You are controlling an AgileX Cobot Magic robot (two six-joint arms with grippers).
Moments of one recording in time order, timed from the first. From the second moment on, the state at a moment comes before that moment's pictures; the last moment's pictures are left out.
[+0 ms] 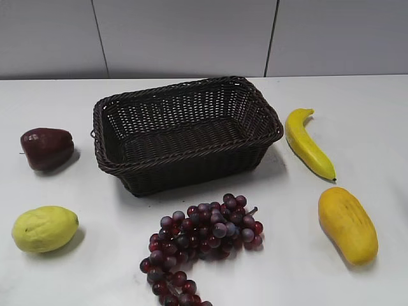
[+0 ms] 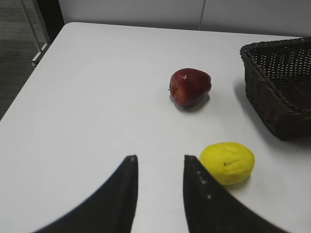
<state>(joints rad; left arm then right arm) 0.03 -0.01 -0.51 -0.04 1.05 0.07 0.08 1.20 -0.94 -0.08 0.52 0.07</state>
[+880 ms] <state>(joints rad) 0.03 -0.01 -0.51 -0.04 1.05 0.07 0.23 1.89 -1.38 0.01 0.74 0.02</state>
